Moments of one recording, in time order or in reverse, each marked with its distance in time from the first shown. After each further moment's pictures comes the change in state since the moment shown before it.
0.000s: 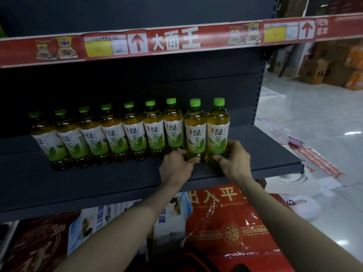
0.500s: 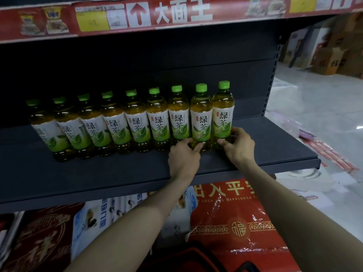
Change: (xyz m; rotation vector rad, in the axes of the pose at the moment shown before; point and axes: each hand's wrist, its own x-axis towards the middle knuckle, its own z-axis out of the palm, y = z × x) left_hand 0.007 0.004 0.018 -0.080 0.137 0.000; right_hand 0.032 0.006 0.022 0.011 0.026 0.021
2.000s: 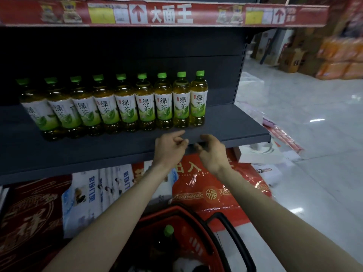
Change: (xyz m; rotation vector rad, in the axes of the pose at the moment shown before) left_hand -0.075 0.009 -0.057 -0.178 -0.249 0.159; right_hand -0.130 -0.020 -0.033 -0.171 -0.180 -0.036
